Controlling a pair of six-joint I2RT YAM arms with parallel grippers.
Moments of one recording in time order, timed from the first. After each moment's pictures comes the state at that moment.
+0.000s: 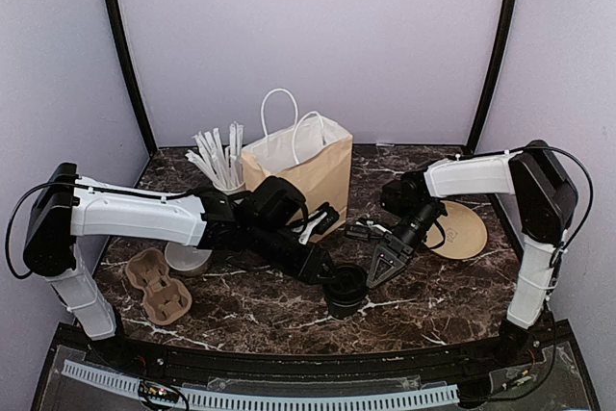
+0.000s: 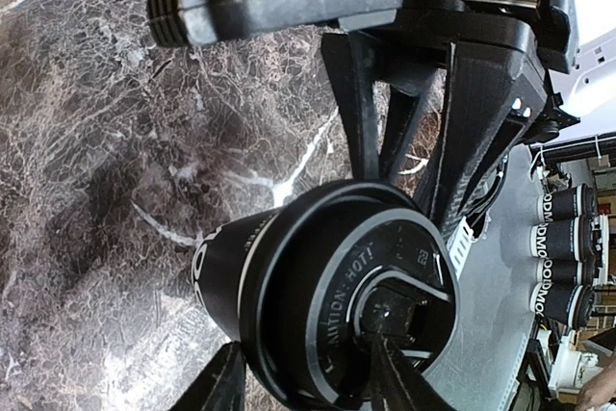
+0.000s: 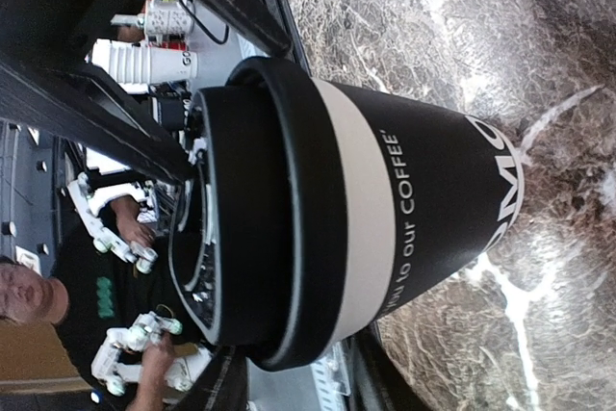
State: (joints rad) left arm -1.06 1.70 1.16 -0.28 0.37 -0.54; right arm 0.63 1.90 1.24 -1.22 -1.06 -0.49
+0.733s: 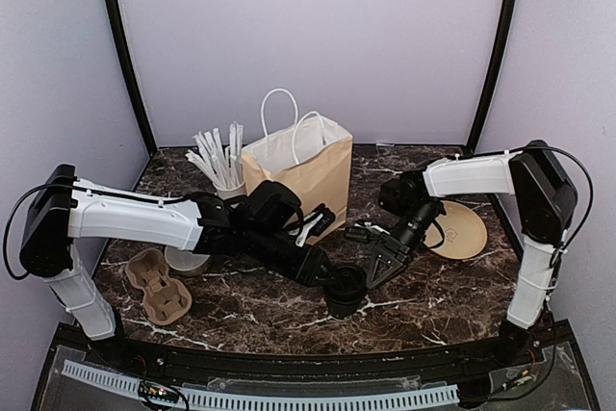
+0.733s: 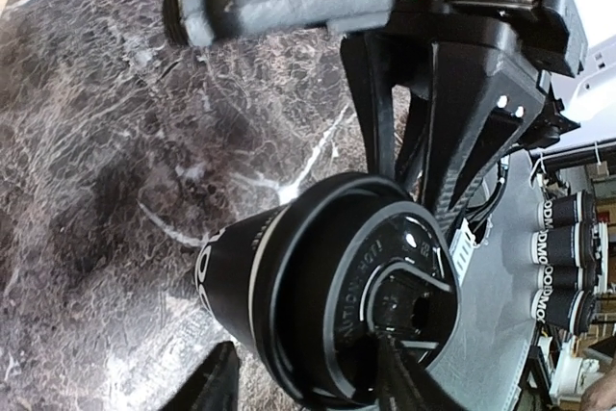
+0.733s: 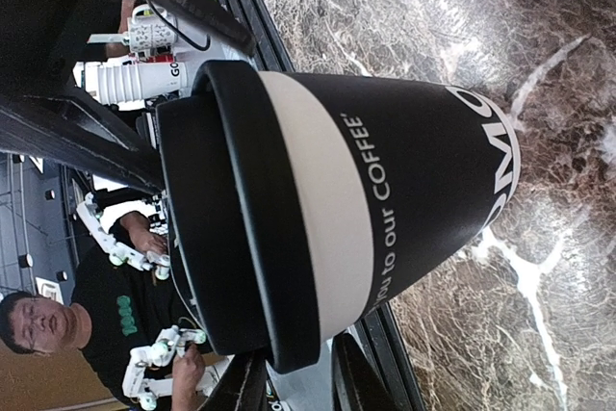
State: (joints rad) left arm -1.06 1.69 1.10 -0.22 0.36 -0.55; right arm 0.64 1.89 1.24 -1.21 -1.02 -0.35
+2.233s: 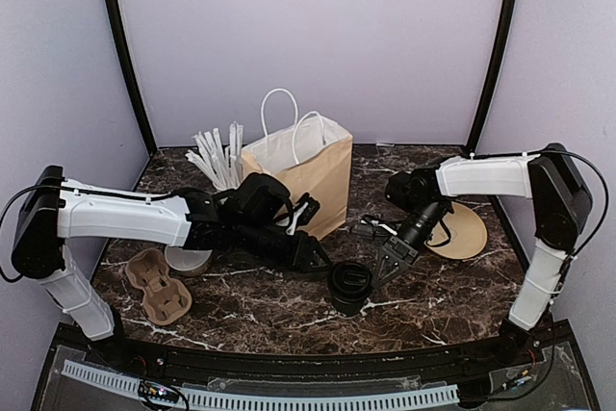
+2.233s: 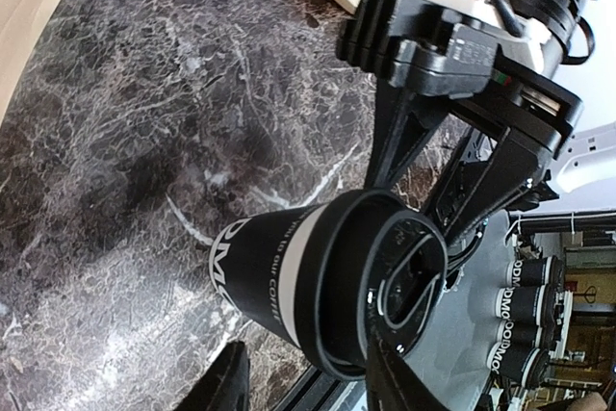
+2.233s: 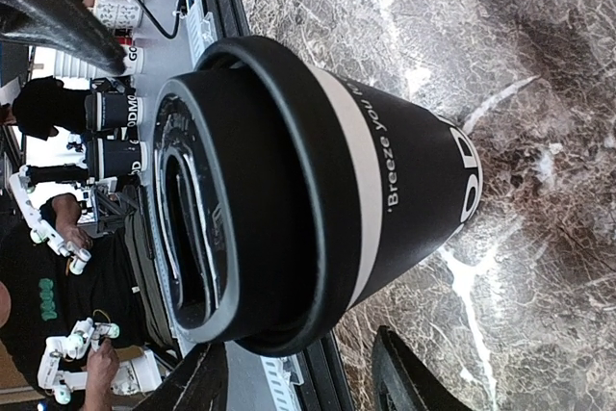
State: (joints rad) left arm -1.02 1.62 1.08 -0.20 0.34 -0.74; right arm 0.62 1.79 1.20 -1.15 -0.93 -0.47
